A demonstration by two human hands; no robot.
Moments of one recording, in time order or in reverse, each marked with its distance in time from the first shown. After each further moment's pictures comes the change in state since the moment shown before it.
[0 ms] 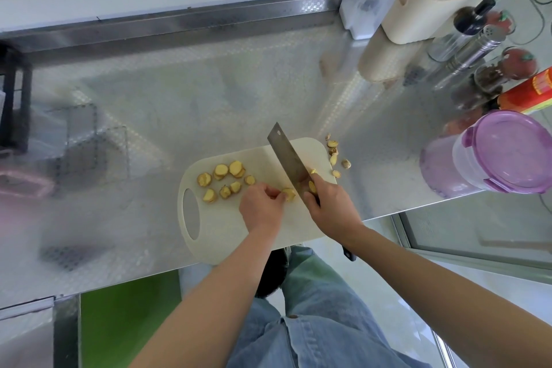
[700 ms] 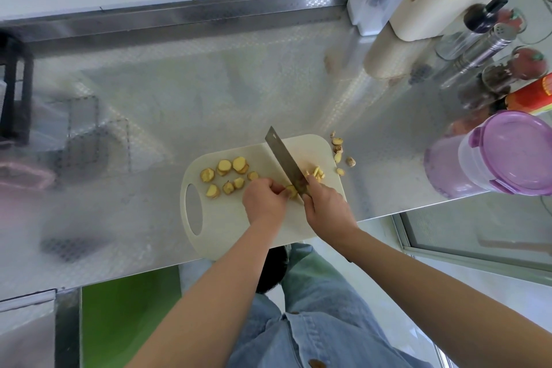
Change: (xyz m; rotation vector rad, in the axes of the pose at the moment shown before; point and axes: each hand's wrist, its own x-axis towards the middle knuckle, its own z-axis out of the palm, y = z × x) left_hand 0.006 0.003 -0.006 0.001 -0.100 0.016; right_hand -0.003 -0.010 0.015 -0.132 -0.093 0.031
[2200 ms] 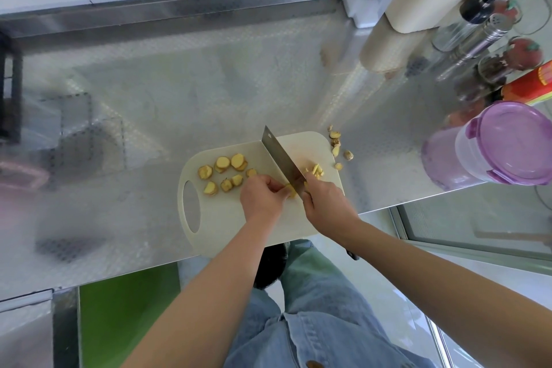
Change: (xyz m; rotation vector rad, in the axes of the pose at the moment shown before) left_hand 0.000 -0.009 0.001 -0.031 -0.017 0.026; right_hand -0.004 0.000 -0.005 0.018 -0.034 -0.020
